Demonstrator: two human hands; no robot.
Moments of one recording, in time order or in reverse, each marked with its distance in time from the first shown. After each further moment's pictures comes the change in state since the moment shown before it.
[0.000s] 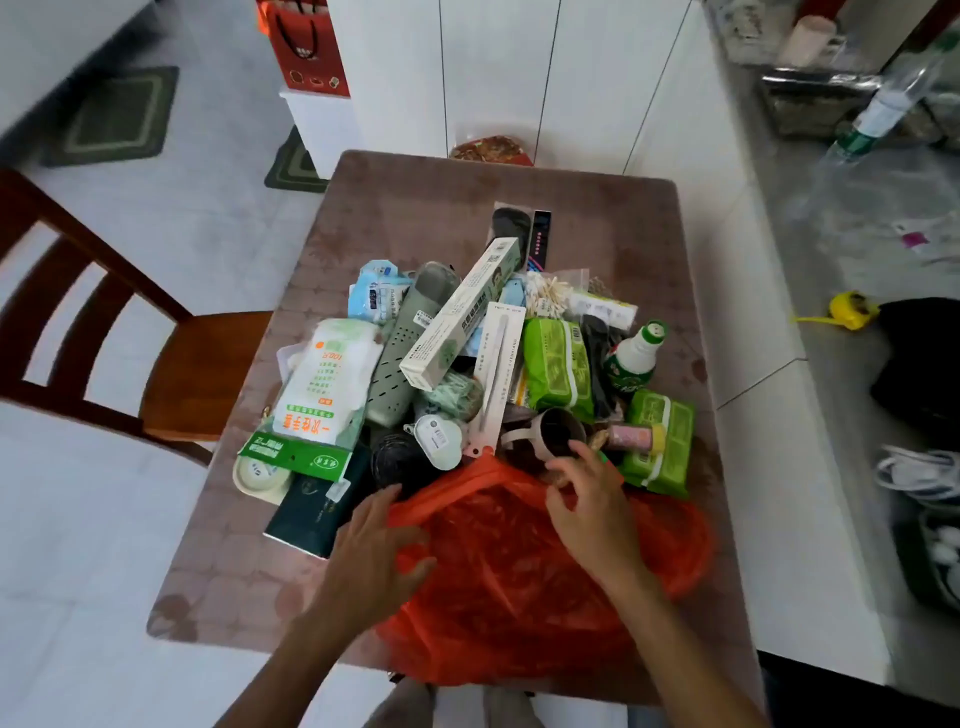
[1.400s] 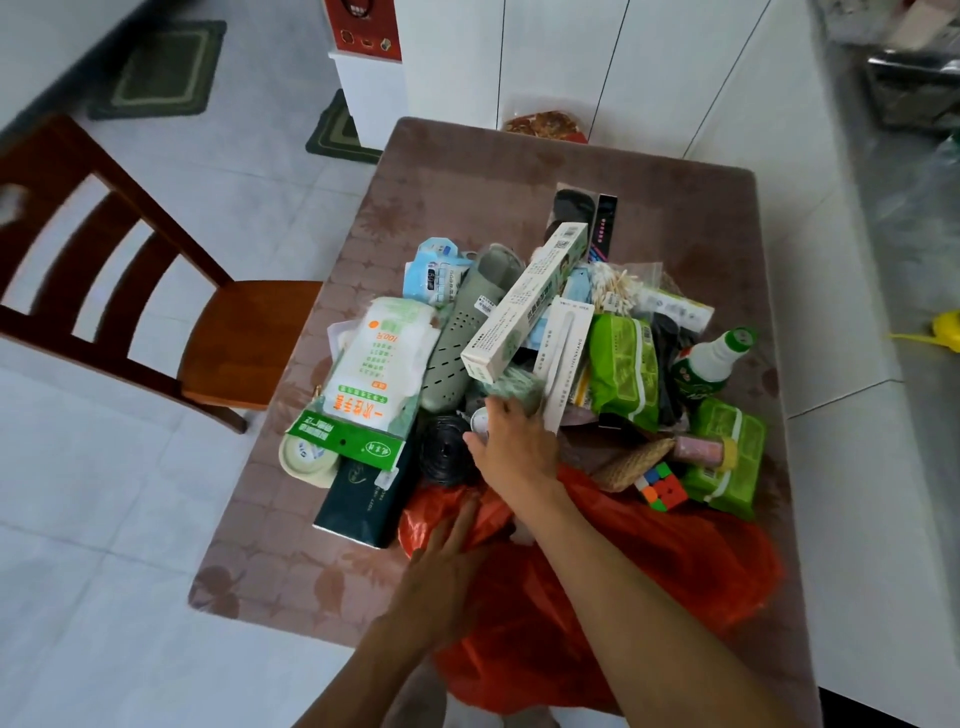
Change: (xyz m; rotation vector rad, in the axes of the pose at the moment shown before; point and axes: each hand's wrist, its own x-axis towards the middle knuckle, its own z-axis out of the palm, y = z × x) left_hand -0.003 0.006 0.031 0.070 -0.260 0.064; right_hand 0.079 -0.144 0.065 -0.278 -0.278 -0.070
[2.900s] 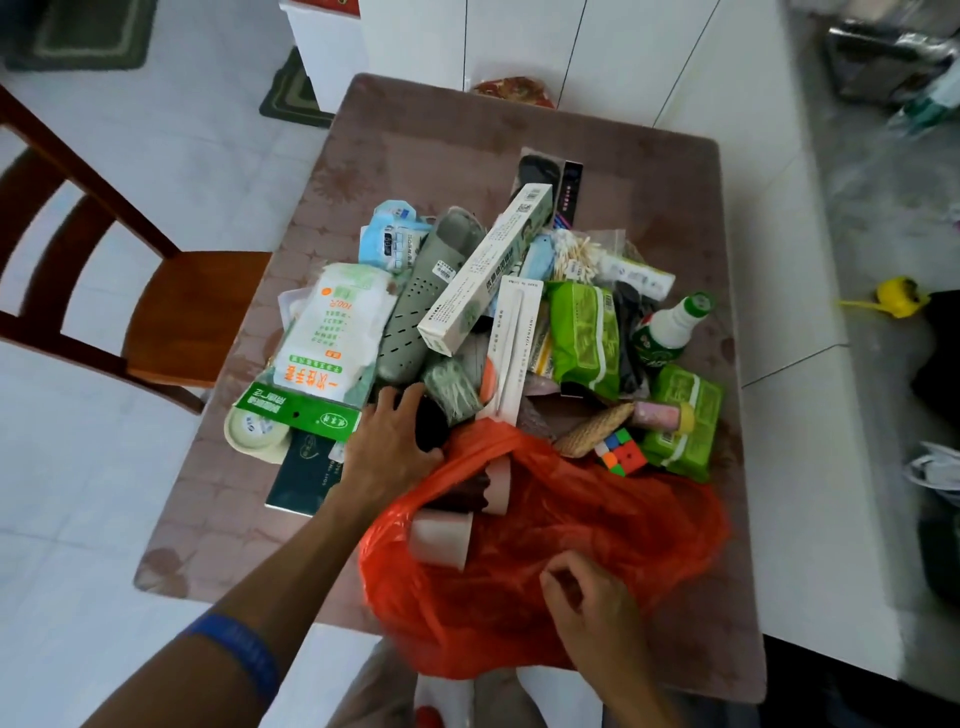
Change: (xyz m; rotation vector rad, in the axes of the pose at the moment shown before) left_hand 0.073 -0.013 -0.068 -0.103 0.276 -0.316; right_hand -0.191 0.120 0.050 0.576 0.059 0.127
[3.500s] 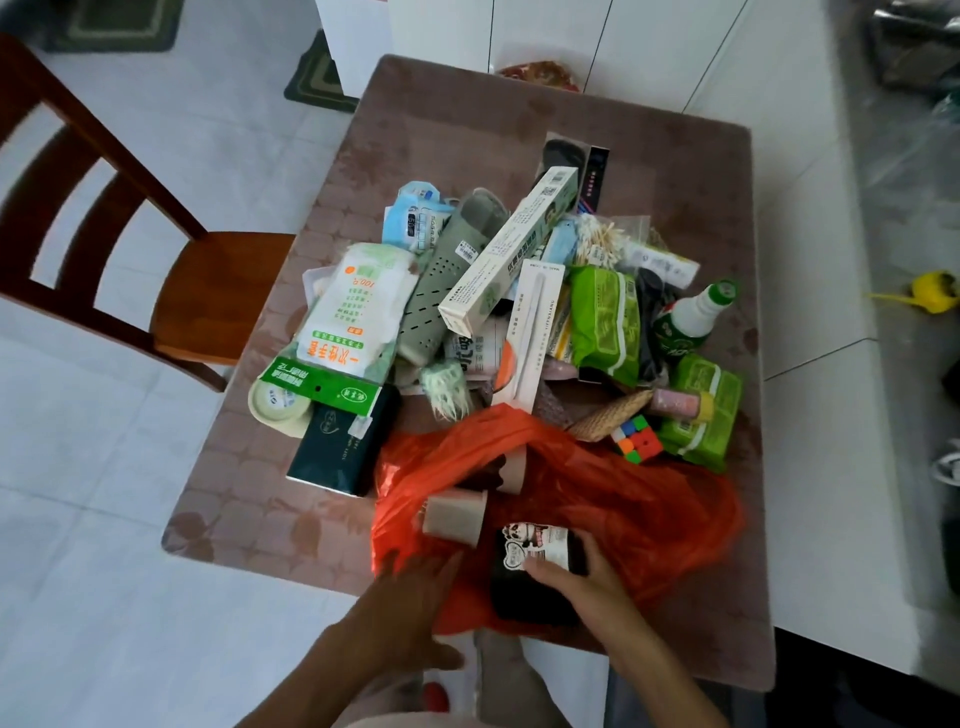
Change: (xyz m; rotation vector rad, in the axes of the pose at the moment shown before) left_hand -0.143 -0.032 0.041 0.139 -0.566 0.477; right_hand 0.009 -0.011 0.002 0.692 -0.349 0.588
